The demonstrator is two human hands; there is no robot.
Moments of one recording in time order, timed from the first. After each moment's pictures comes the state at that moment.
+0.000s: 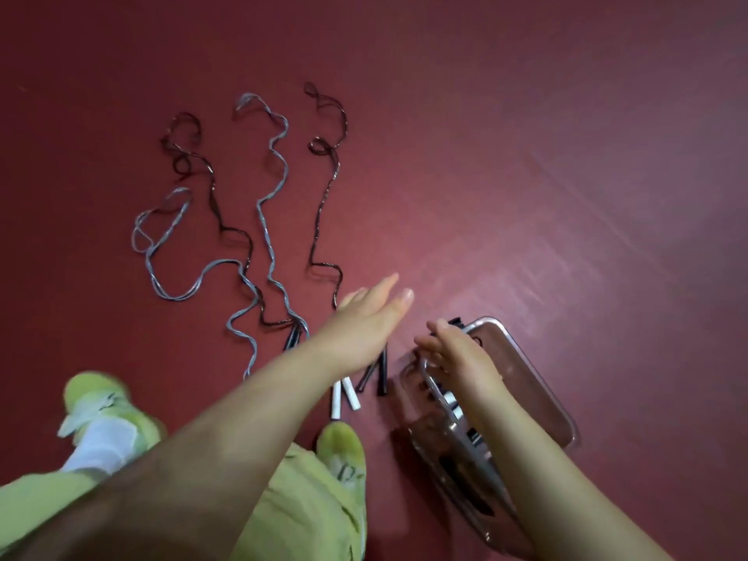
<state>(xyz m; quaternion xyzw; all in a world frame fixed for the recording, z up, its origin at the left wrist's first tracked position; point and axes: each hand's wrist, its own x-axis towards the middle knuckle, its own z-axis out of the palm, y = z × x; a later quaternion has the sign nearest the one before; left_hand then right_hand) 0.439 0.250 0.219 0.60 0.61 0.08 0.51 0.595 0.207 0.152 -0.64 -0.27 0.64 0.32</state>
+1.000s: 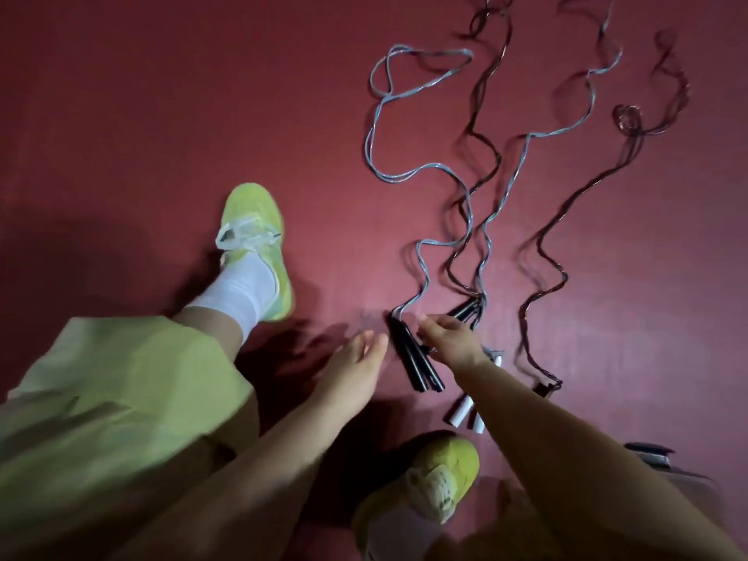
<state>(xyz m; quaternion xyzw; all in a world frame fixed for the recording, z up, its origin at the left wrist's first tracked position) 0.188 0.132 -0.015 0.14 0.76 0.27 0.58 0.306 0.257 -0.055 -0.63 -0.50 0.58 -0.07</state>
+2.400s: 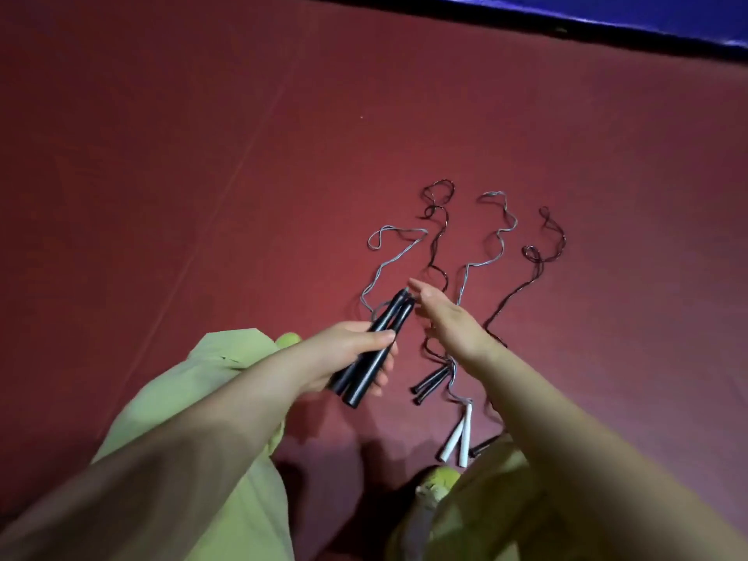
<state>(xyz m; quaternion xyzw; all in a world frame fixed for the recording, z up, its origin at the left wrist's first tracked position) 0.176 0.062 0.279 0.22 0.58 0.43 0.66 0.306 0.192 0.263 -0.36 -0.73 0.58 0.10</state>
